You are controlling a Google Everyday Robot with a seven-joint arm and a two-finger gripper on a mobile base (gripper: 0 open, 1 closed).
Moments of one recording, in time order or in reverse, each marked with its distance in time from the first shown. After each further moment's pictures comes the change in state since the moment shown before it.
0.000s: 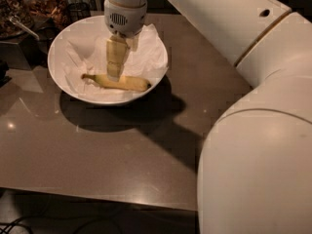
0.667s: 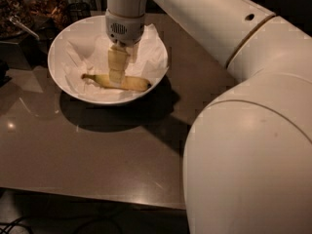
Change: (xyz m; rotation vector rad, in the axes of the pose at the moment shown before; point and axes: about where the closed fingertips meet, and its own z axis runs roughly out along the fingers) arm 0.002 -0.005 0.029 -0.057 0.033 0.017
